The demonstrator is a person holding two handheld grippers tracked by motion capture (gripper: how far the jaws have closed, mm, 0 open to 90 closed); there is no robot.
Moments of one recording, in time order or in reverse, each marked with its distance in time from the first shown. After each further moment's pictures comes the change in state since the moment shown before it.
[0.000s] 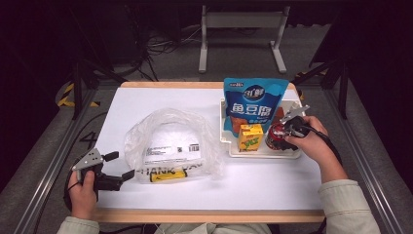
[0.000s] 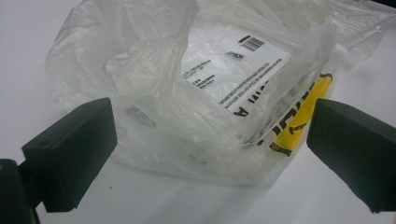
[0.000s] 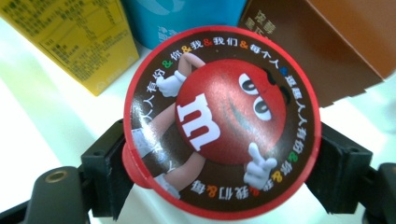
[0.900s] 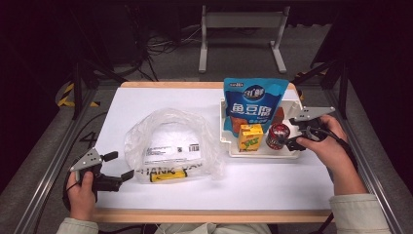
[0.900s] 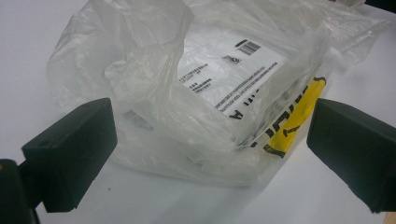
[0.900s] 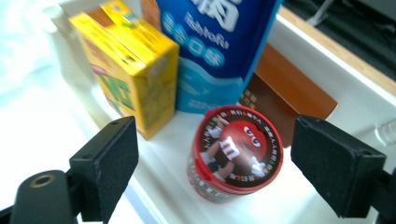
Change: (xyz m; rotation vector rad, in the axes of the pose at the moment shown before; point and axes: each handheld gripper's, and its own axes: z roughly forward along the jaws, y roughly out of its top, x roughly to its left) left arm -0.003 0.003 -0.006 -0.019 0.001 0.001; right arm 0.032 0.001 -0.071 -0.272 -0.046 0.003
